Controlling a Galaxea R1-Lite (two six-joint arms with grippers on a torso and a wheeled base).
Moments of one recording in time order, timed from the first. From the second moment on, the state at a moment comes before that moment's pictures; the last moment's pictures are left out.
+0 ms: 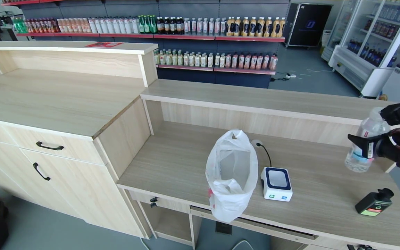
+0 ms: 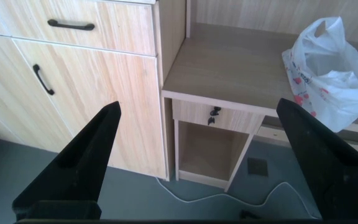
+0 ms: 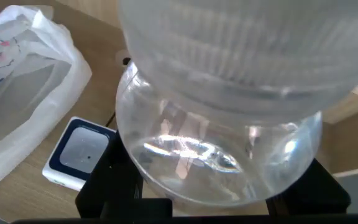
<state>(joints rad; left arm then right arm) 0.00 0.00 0.00 0.00 -0.02 0.00 -0.27 1.74 -0.67 -0.88 0.18 -0.31</state>
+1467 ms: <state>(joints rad) 0.00 0.00 0.00 0.00 -0.02 0.00 0.02 2.21 -0.96 -1.19 0.36 -0.14</state>
